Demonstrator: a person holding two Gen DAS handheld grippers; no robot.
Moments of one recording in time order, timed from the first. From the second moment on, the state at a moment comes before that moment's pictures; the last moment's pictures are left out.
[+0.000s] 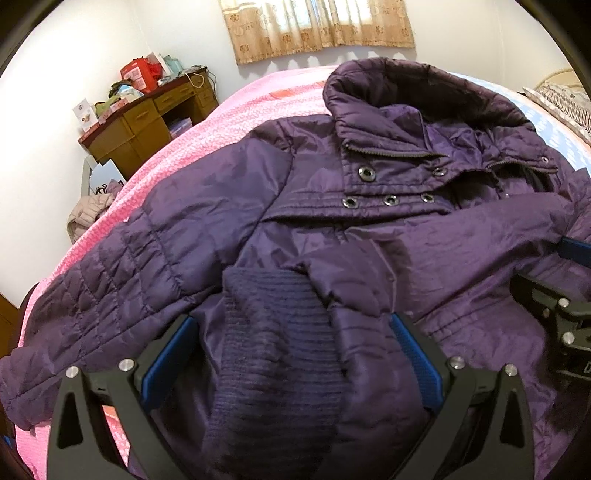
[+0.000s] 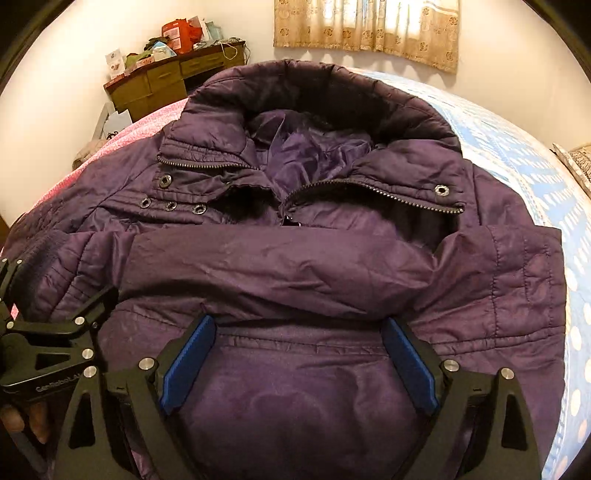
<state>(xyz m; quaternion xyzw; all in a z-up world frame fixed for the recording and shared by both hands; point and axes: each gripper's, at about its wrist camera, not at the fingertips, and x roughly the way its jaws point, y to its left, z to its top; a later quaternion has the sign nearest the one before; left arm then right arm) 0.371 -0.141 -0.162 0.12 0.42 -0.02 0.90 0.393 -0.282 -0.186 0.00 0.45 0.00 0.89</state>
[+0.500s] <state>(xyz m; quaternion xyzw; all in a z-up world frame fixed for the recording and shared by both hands) 0.373 -0.140 -0.163 0.12 0.42 -0.02 0.90 0.398 -0.272 -0.192 -0.02 0.45 -0.02 0.89</state>
